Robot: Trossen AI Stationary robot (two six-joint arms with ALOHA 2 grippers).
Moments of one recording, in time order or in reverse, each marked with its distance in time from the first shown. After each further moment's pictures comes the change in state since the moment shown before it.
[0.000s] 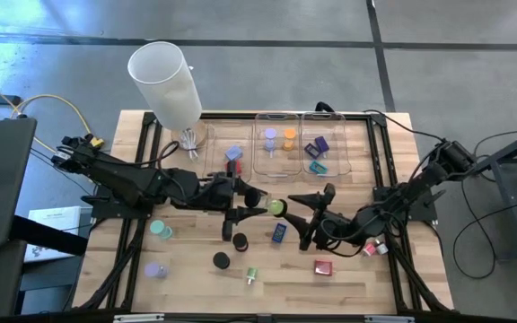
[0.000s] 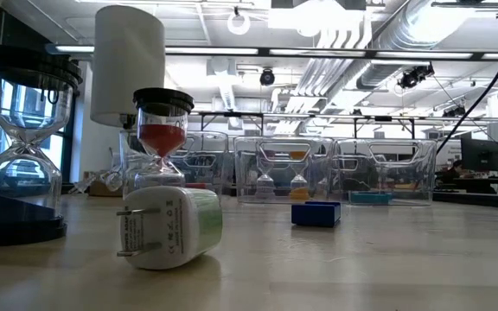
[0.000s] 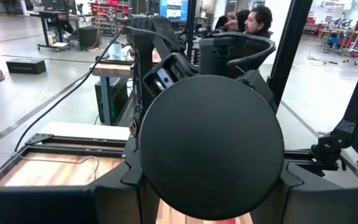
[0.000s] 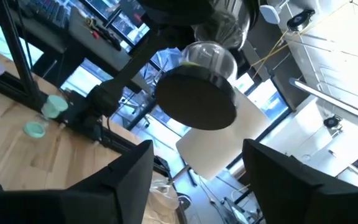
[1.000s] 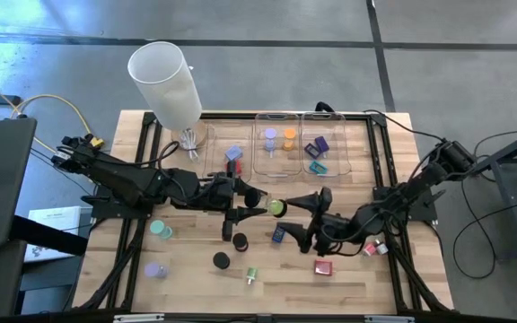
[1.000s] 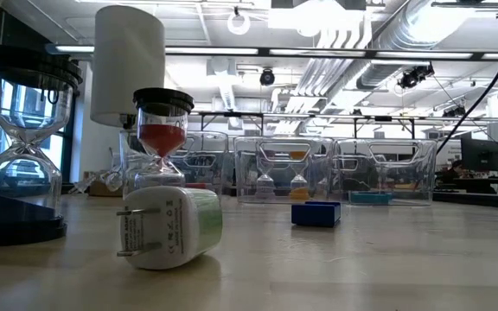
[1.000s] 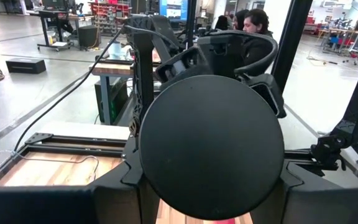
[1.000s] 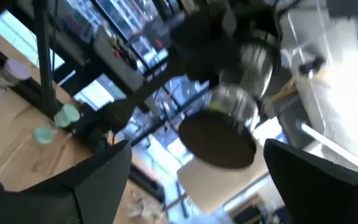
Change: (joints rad) left arm 0.000 0.000 0.000 -0.001 0.000 -0.002; right arm -0.021 0.000 0.000 0.017 -0.175 -0.151
